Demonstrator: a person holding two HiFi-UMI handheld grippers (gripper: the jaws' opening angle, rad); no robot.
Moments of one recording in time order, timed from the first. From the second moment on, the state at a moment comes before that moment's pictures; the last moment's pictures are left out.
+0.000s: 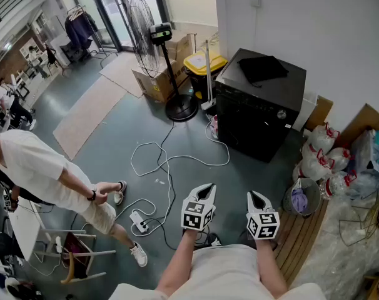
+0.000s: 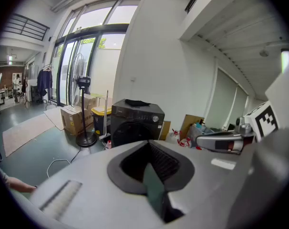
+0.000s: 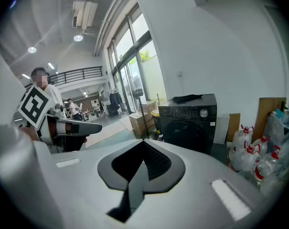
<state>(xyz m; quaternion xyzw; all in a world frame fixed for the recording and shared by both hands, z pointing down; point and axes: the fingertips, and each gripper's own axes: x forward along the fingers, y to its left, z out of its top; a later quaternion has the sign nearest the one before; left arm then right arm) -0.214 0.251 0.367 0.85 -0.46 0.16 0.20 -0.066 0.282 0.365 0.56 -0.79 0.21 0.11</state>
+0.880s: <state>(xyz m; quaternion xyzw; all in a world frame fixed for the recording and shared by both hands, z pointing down) -0.238 0.238 0.360 0.85 -0.49 0.10 0.20 -0.091 0.274 0.370 0.53 -0.81 0.24 0.07</state>
